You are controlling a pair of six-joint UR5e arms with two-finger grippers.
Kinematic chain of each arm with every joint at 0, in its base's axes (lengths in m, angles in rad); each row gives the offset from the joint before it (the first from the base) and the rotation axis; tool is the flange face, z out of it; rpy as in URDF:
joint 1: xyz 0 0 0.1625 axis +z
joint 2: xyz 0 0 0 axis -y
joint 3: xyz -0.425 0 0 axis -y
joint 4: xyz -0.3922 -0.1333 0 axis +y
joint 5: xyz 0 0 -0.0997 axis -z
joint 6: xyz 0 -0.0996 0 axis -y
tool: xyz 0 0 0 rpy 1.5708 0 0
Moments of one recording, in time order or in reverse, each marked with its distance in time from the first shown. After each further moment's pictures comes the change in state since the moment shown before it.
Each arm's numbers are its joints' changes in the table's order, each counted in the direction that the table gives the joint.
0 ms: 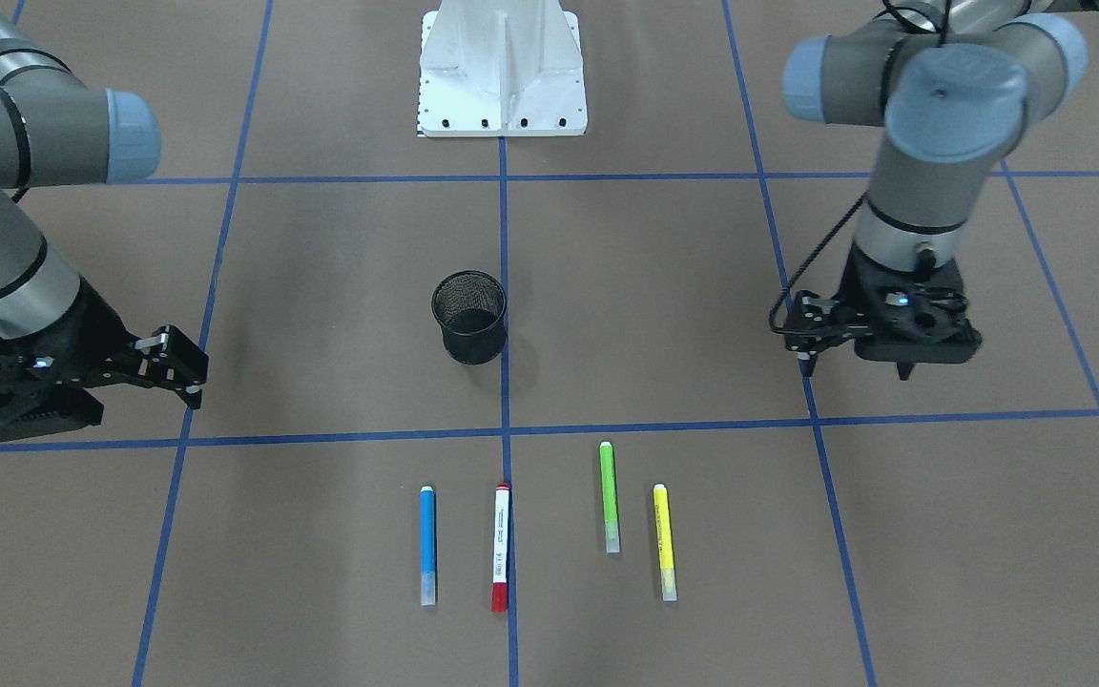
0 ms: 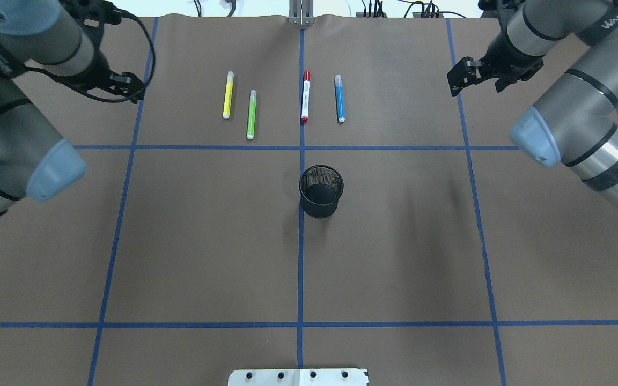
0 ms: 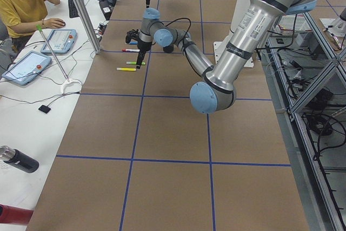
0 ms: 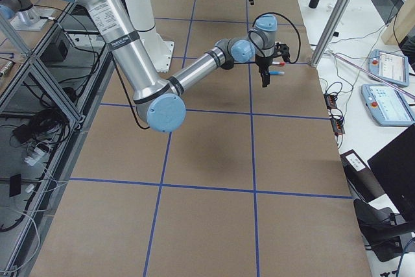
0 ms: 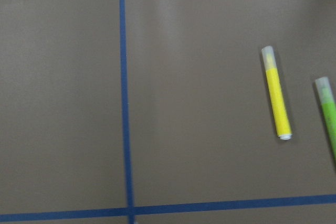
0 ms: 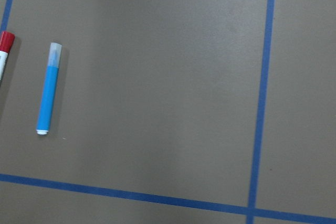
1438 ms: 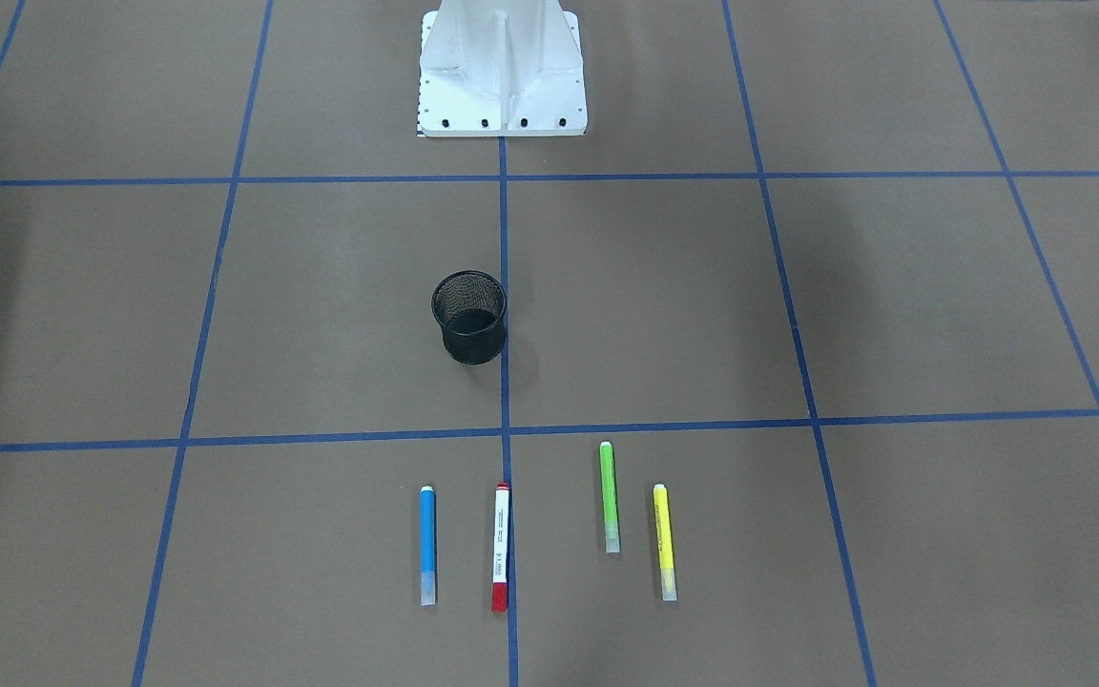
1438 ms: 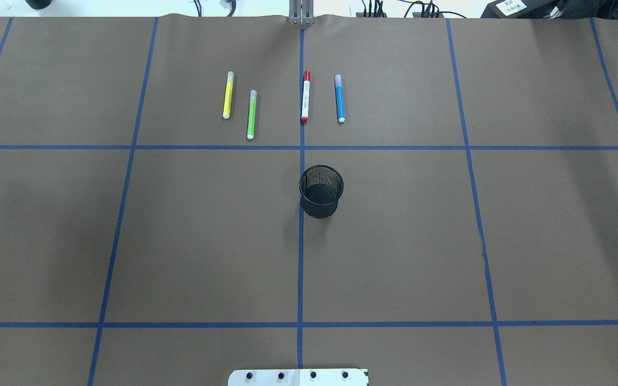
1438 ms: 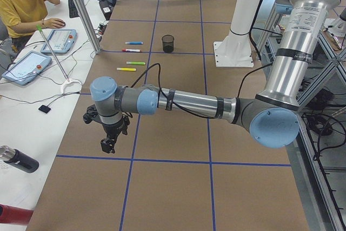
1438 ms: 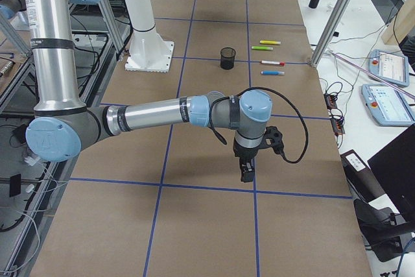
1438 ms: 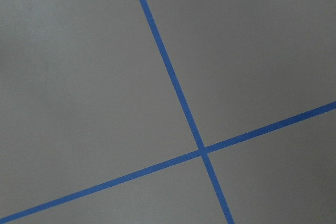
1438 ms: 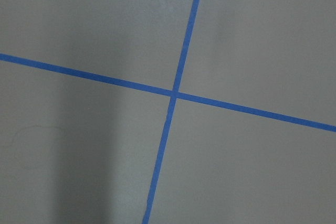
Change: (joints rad) left arm -0.582 0.221 0.315 0.010 -0.318 0.860; right arm 0.562 -0.397 0.025 0.285 0.112 -0.876
